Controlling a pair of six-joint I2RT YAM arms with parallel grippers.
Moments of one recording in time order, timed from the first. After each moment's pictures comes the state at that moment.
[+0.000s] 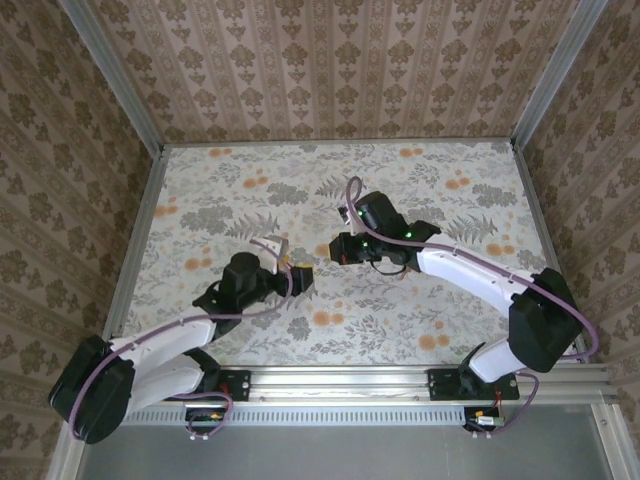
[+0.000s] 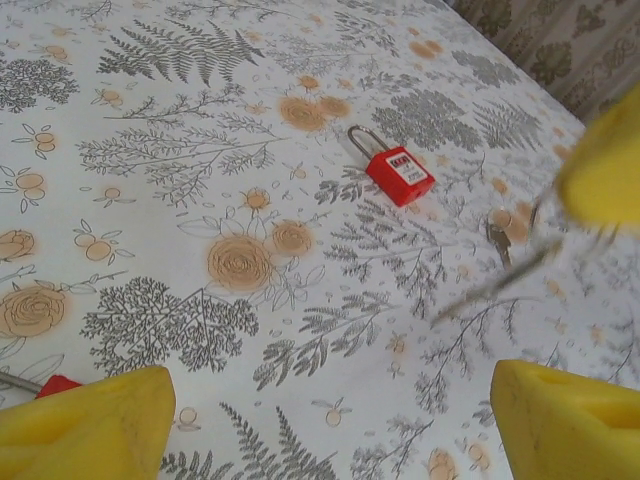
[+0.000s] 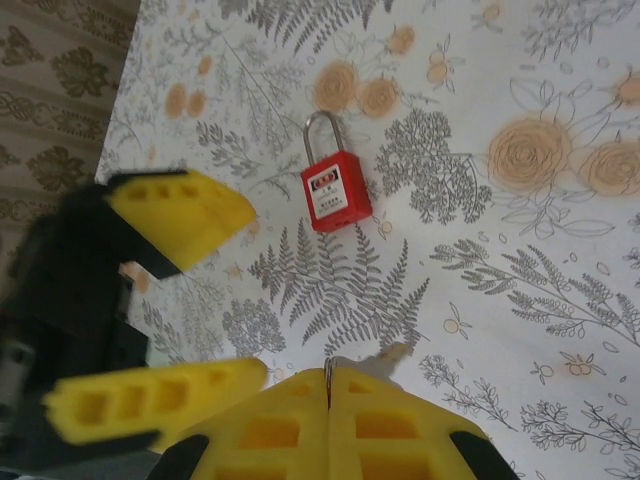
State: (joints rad) left arm -0.72 1.02 0.30 0.34 0.12 -0.33; right arm 0.67 1.48 1.11 -0.42 -0.34 0.57
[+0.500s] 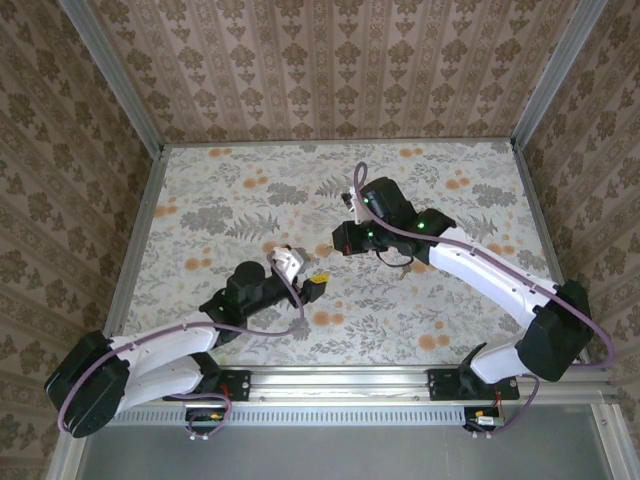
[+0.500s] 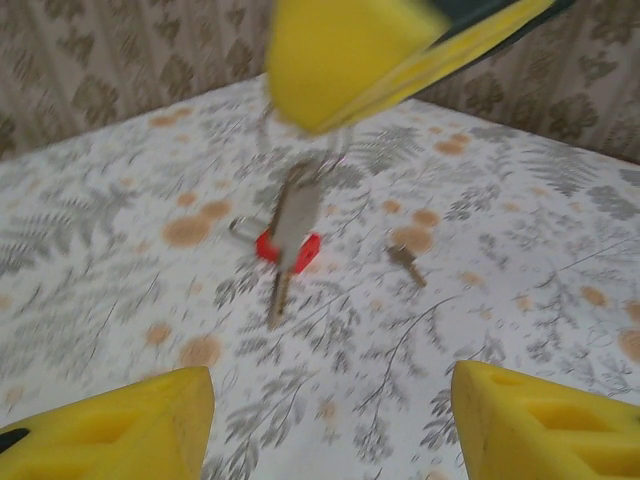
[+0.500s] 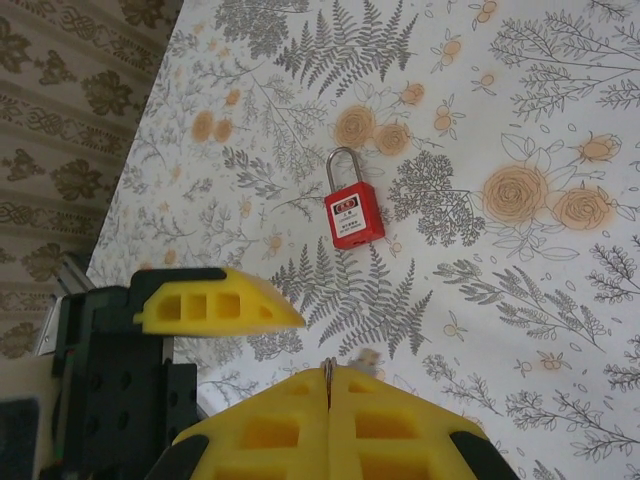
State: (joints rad) left arm -0.87 1.03 0.33 0.50 0.18 -0.01; right arm 0.67 1.42 1.23 -0.57 -0.30 0.53
